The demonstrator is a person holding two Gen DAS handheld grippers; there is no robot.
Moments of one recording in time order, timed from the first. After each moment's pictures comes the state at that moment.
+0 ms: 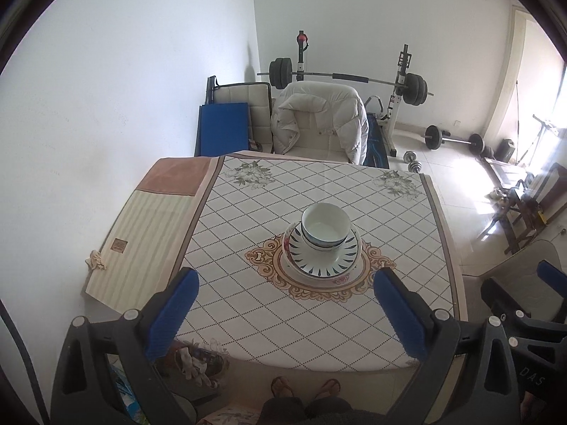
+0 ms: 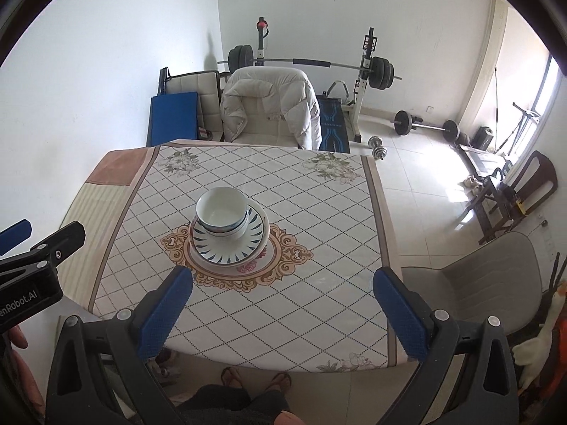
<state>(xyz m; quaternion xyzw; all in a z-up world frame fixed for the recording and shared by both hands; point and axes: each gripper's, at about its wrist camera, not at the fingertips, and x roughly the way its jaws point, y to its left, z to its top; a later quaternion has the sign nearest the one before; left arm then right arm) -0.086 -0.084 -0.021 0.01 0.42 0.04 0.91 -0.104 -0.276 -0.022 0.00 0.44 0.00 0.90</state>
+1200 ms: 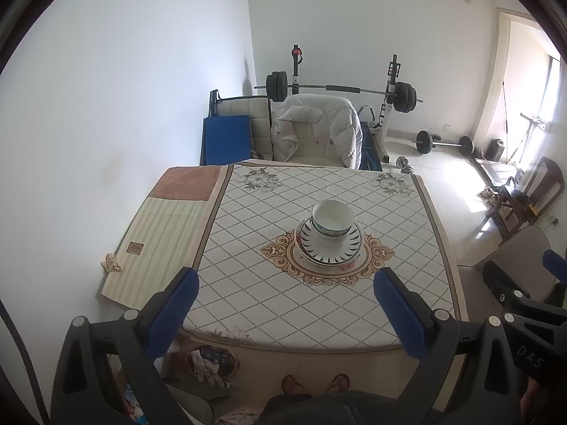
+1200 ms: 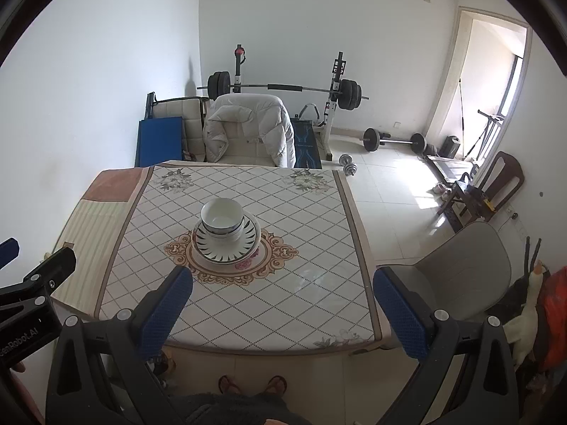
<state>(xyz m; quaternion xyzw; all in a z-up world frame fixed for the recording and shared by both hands) -0.160 -0.048 0.004 0.02 0.39 0.02 0.92 -0.212 -0.242 0.040 -0.01 0.39 -0.05 0.92</state>
